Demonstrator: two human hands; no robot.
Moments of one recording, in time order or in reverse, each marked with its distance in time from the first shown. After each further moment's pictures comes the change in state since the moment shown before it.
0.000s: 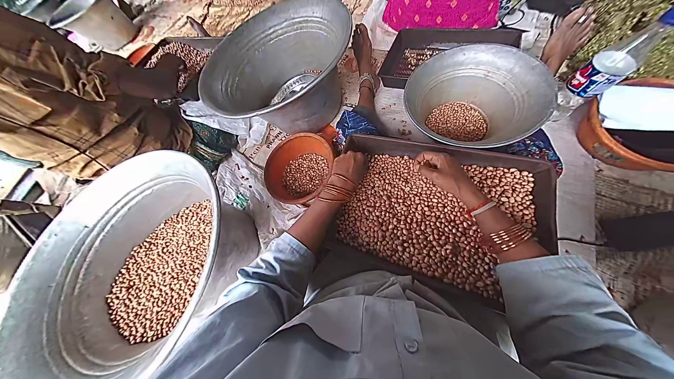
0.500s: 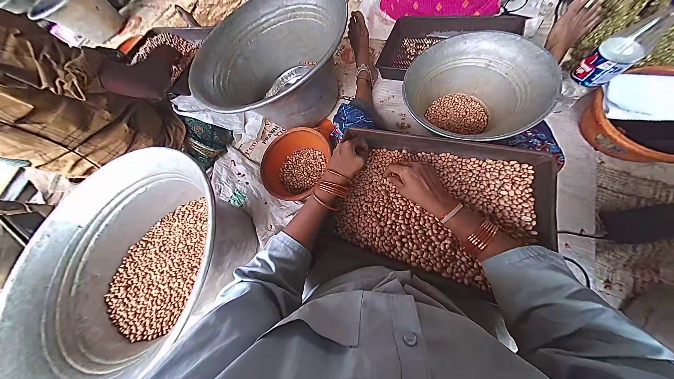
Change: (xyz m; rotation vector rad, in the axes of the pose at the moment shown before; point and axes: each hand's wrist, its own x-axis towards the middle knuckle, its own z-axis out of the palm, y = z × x) left_hand 0.001 -0.018 0.004 -0.503 0.190 0.161; right_hand -0.006 -0.024 0.057 -0.399 0.023 -0.306
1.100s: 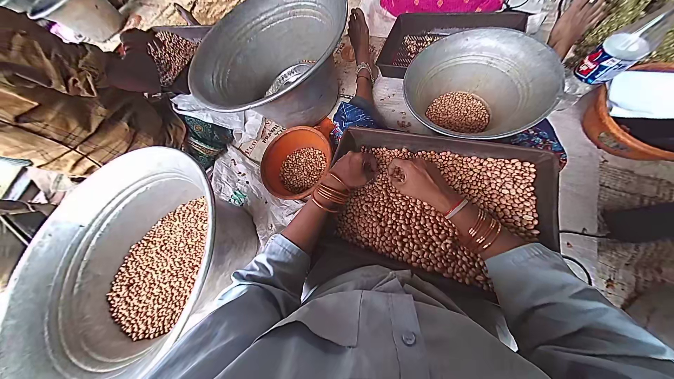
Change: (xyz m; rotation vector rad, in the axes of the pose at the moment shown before) left_hand -0.010 -0.001 0.002 0.111 -0.282 0.178; right_hand 0.007 -0.001 -0.013 0.037 -0.151 0.157
